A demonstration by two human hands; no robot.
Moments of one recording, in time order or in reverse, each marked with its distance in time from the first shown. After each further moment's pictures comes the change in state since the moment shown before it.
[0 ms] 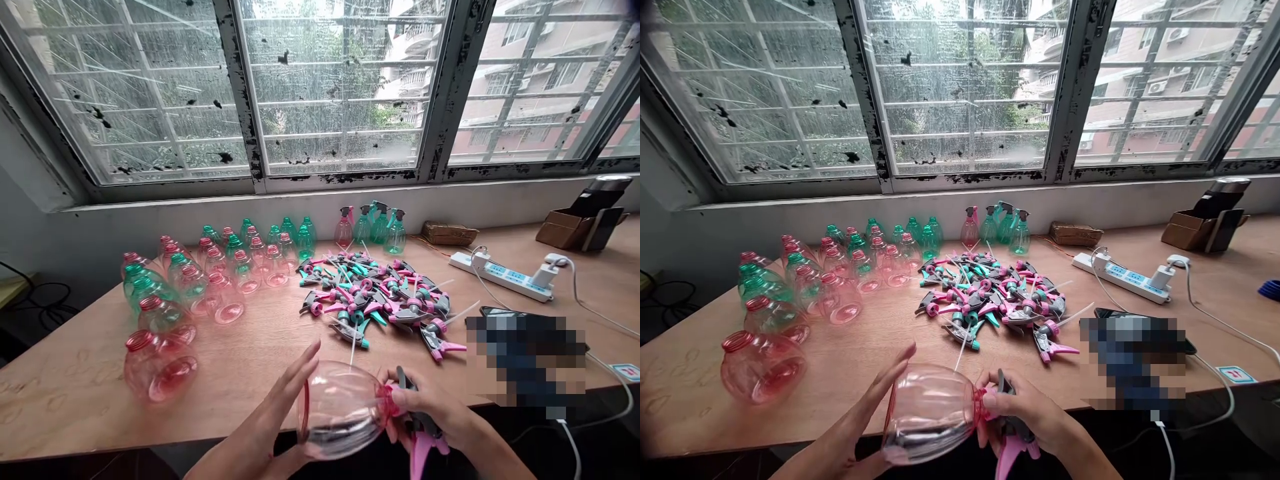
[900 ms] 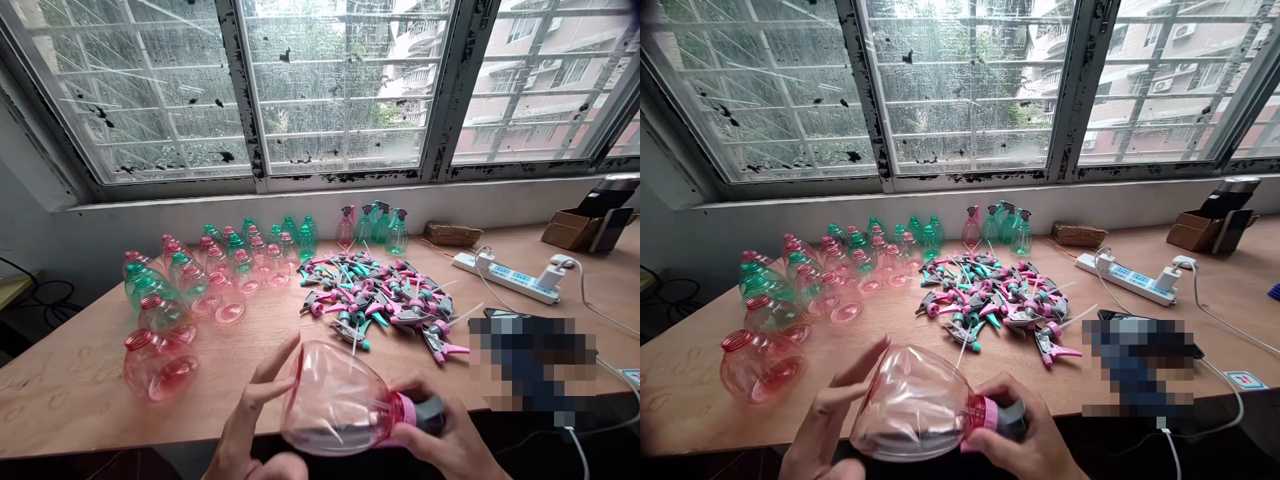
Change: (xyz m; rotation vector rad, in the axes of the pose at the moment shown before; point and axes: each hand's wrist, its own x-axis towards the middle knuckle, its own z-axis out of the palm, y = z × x) left_hand -0.001 0.004 0.008 -0.094 0.483 0.140; right_hand -0.025 -0.013 0.044 -0.255 0.367 -0.302
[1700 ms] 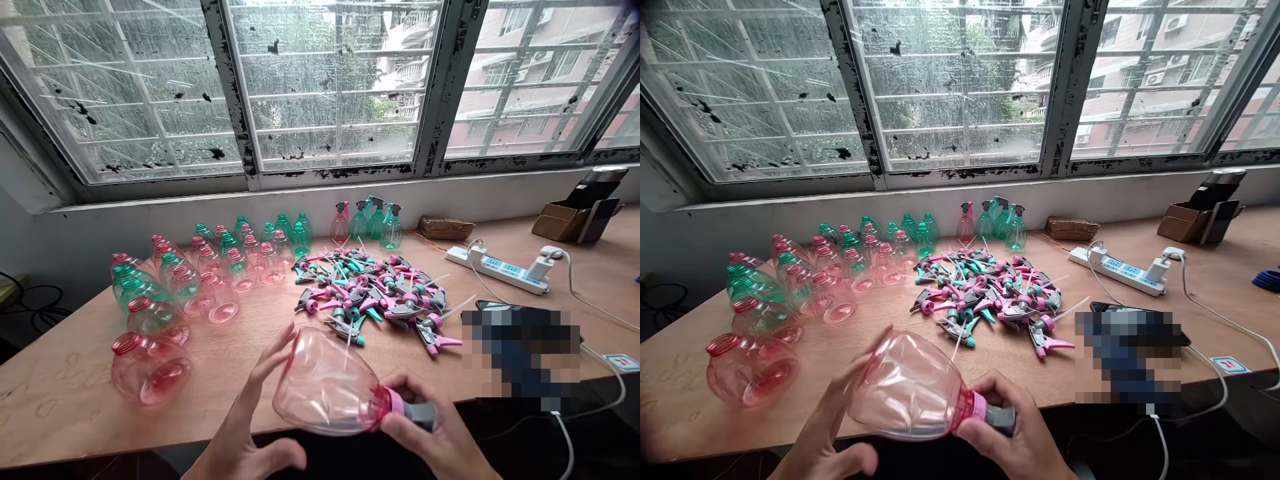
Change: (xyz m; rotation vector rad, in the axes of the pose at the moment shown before) left_hand 0.002 -0.015 -0.003 -0.119 -0.158 -0.192; right_hand -0.001 0.000 0.002 -0.107 -0.024 -0.022
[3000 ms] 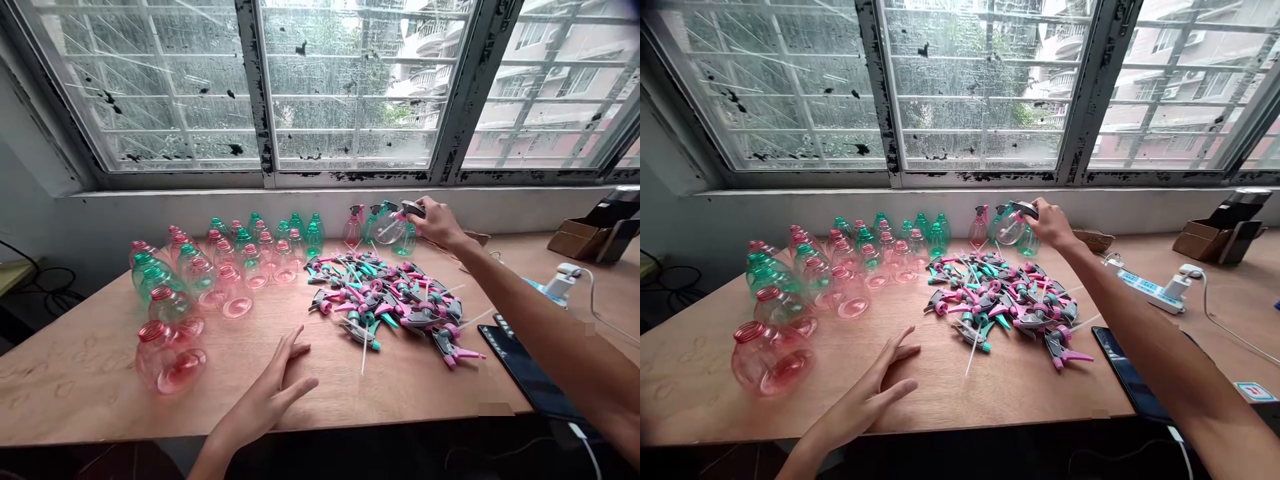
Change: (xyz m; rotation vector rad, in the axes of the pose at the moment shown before) left_hand 0.015 -0.037 -0.018 -0.025 -0.129 -0.451; right_hand 0.269 -0.114 -0.155 -1.350 0.551 -0.243
